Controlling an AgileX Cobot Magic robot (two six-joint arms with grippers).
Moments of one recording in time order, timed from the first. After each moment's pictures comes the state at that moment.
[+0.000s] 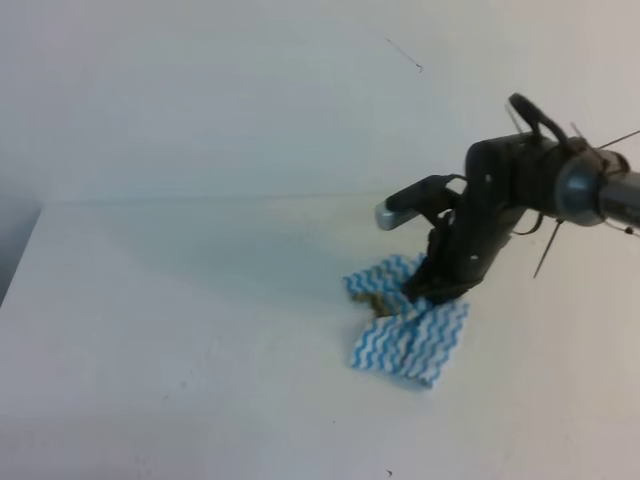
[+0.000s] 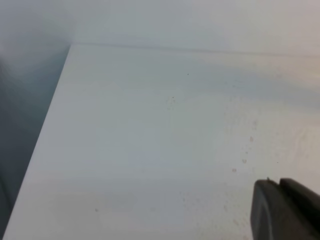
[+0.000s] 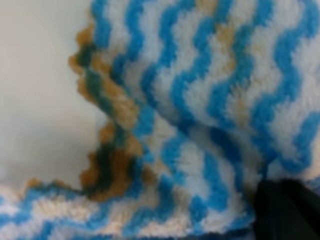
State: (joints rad) left arm -0.03 0.00 0.00 -0.18 0.33 -0.03; right arm 0.43 2.29 -1.69 0.12 0.79 -0.30
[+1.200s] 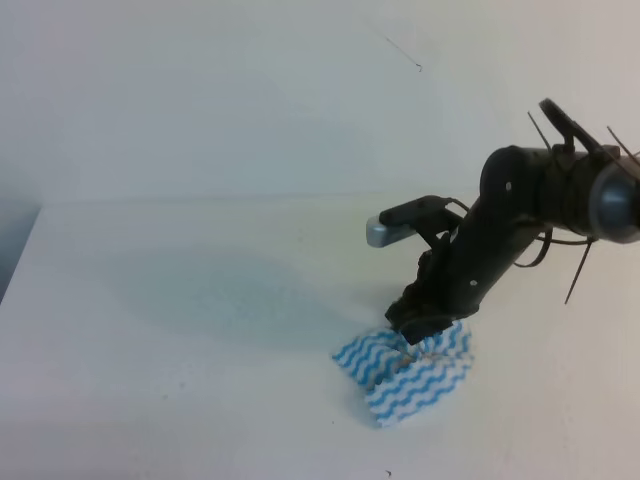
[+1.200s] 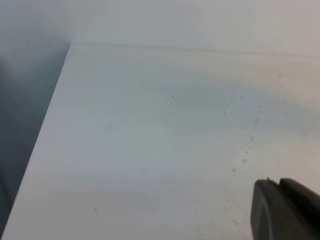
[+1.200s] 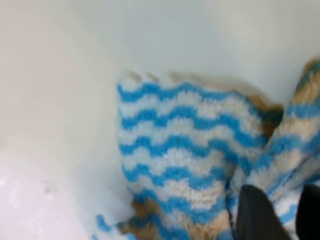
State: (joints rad) left arm -0.03 0.00 0.00 -0.18 0.33 -0.03; right arm 0.45 2.09 -1.49 0.33 0.78 -0.39
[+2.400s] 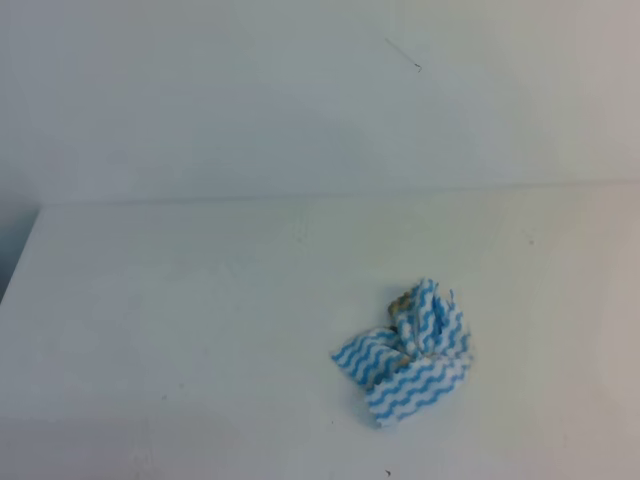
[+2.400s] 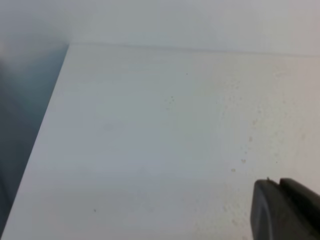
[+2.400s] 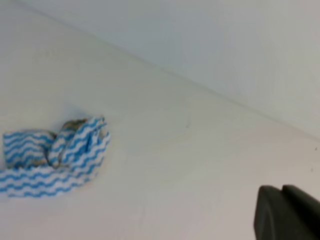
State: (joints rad) left arm -0.03 0.00 0.00 -0.18 0.33 -0.03; right arm 0.45 1.07 -1.30 -0.19 0.94 -0.05
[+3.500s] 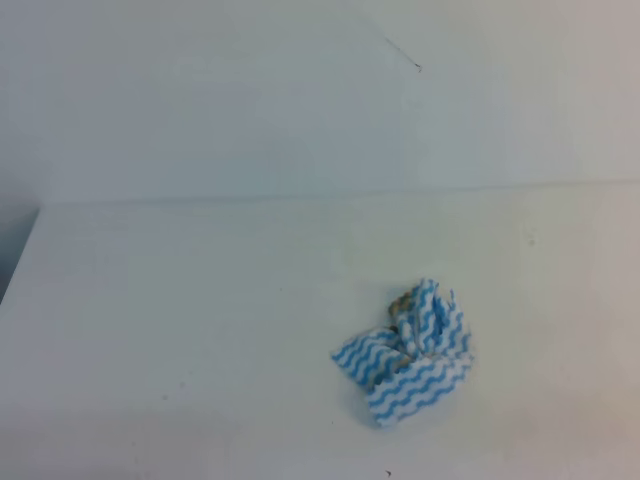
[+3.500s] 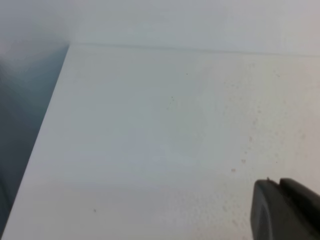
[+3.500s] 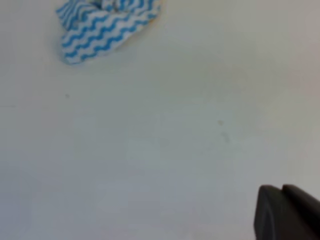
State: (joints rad) left arm -0.03 0.00 0.00 -0.18 0.33 -0.03; right arm 0.45 0.42 -0.60 -0.11 1.02 0.26
